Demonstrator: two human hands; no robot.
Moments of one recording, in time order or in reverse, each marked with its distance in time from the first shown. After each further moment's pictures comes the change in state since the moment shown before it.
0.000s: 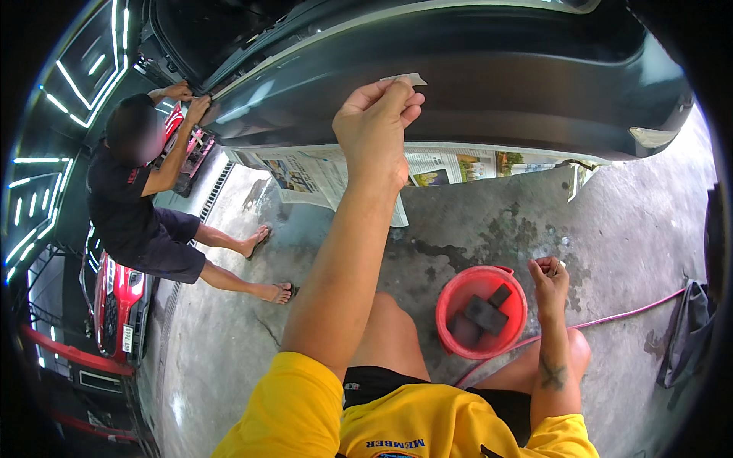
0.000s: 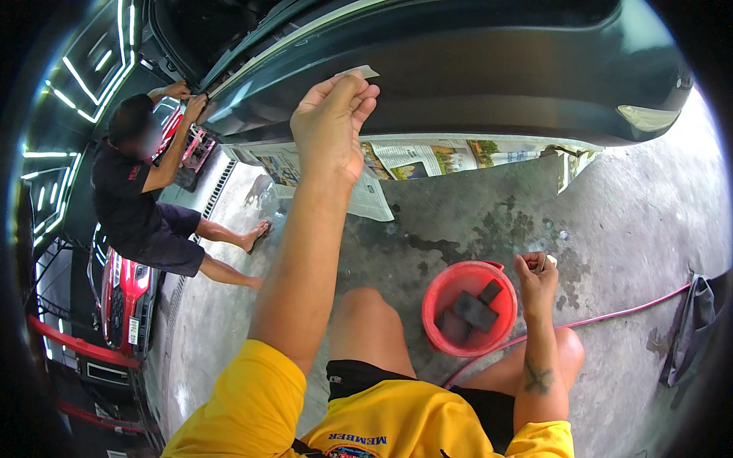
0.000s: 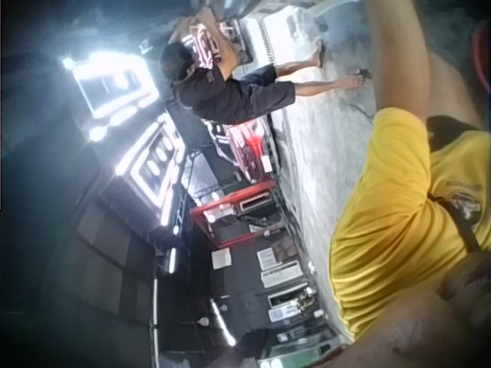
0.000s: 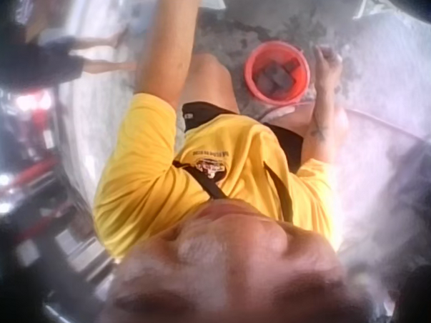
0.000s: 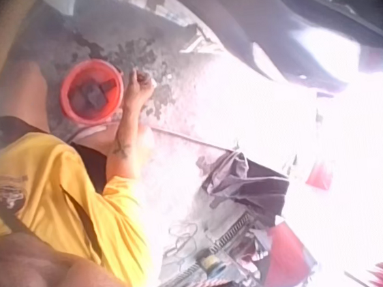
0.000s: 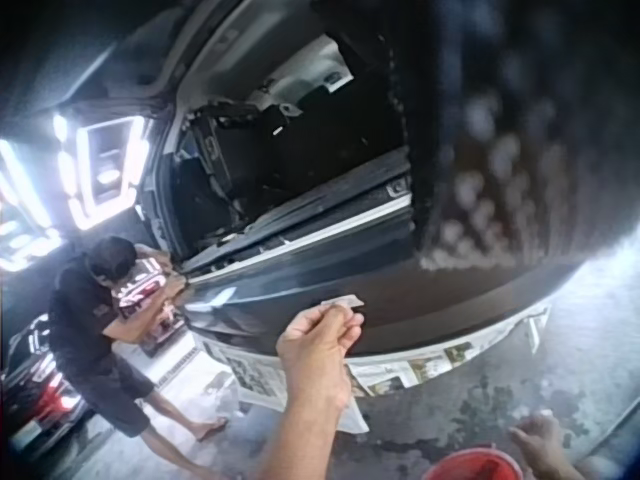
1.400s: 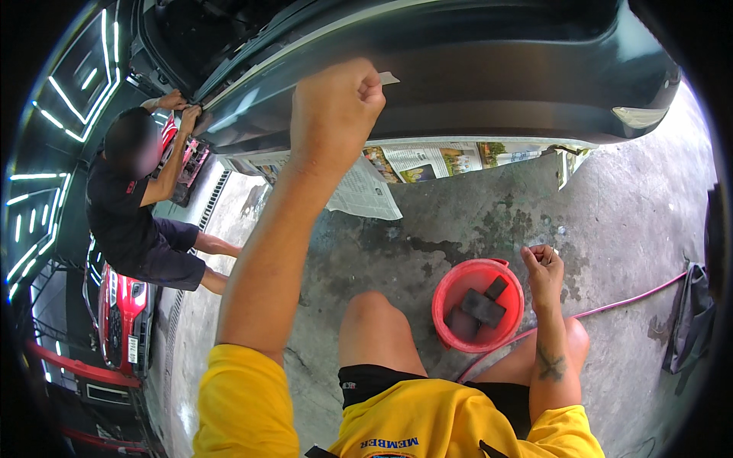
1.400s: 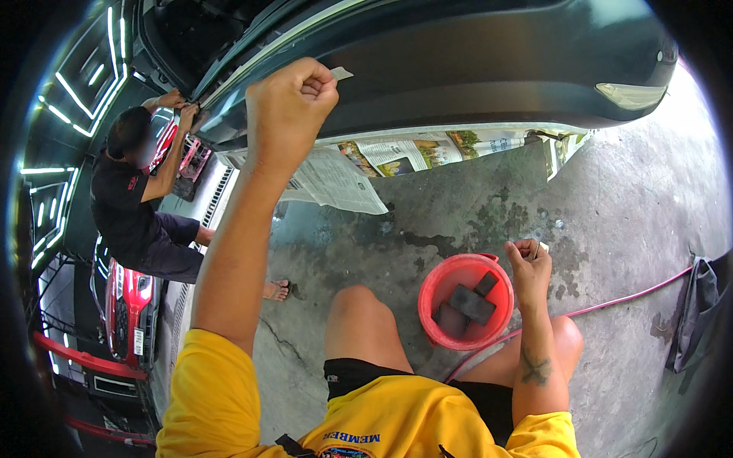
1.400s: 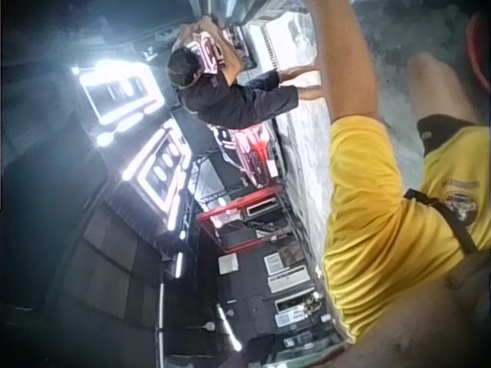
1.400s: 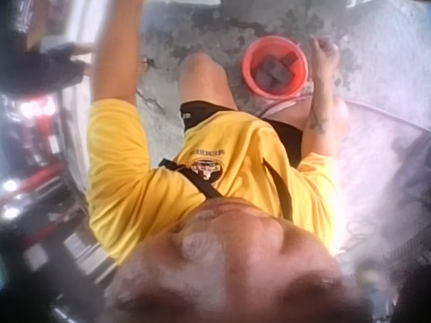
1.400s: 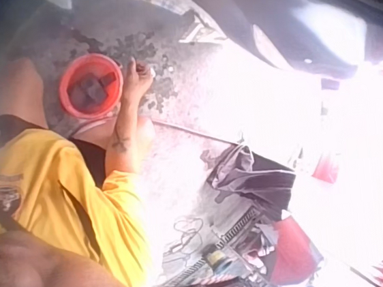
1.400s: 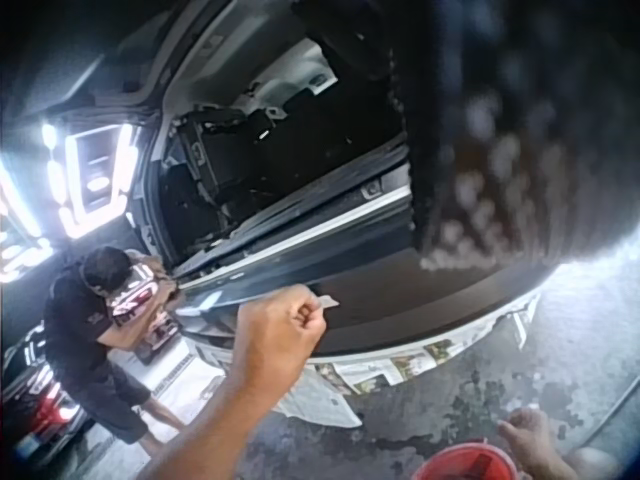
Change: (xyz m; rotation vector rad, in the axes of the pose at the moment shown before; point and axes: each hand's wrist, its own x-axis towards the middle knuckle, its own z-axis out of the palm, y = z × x) left_hand 0.016 0.047 -0.017 1.182 -0.345 0.829; right_hand -0.006 -0.018 0.004 0.106 -0.013 0.081
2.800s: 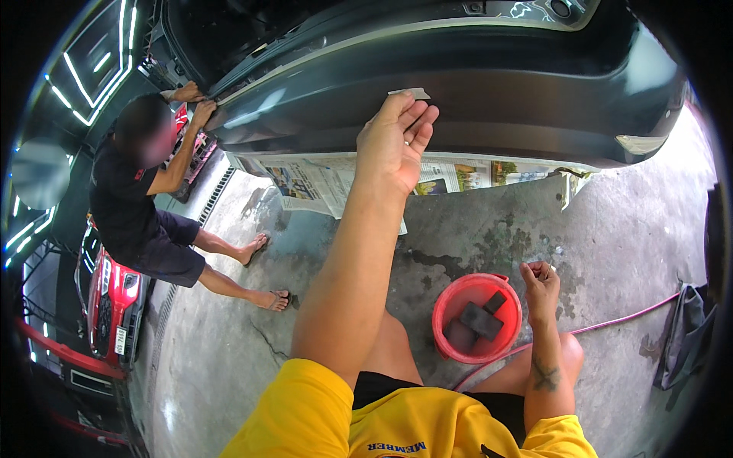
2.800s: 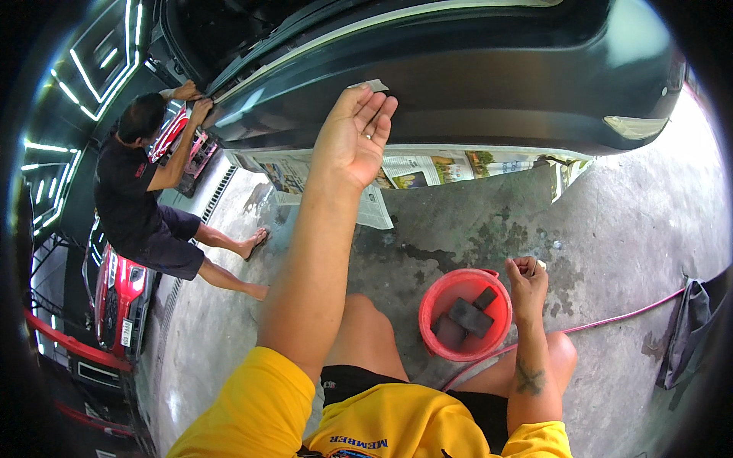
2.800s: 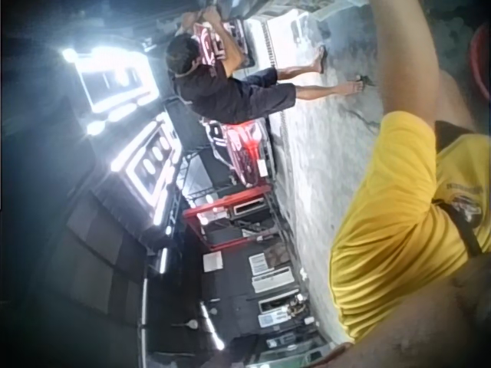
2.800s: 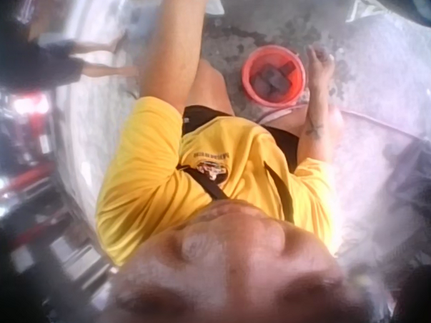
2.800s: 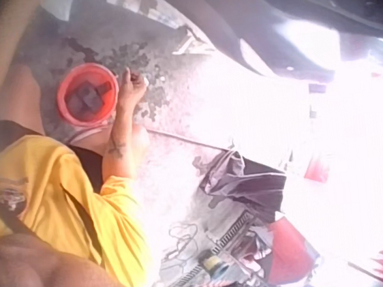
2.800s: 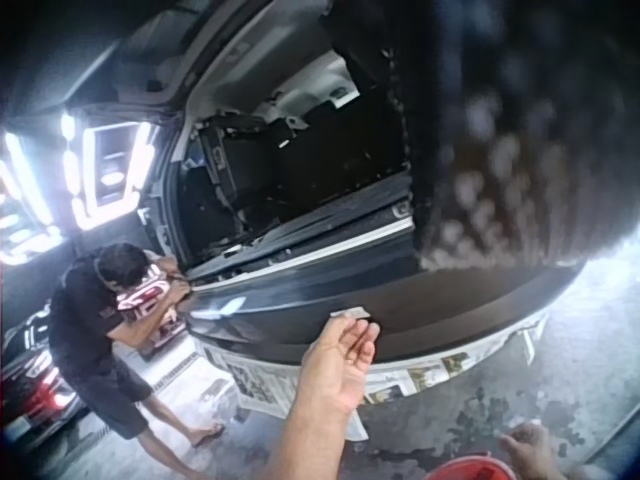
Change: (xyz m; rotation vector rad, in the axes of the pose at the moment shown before) left_hand -0.016 0.021 0.040 -1.548 0.243 -1.096; right_hand -0.005 0.001 0.005 -0.048 0.003 -0.029
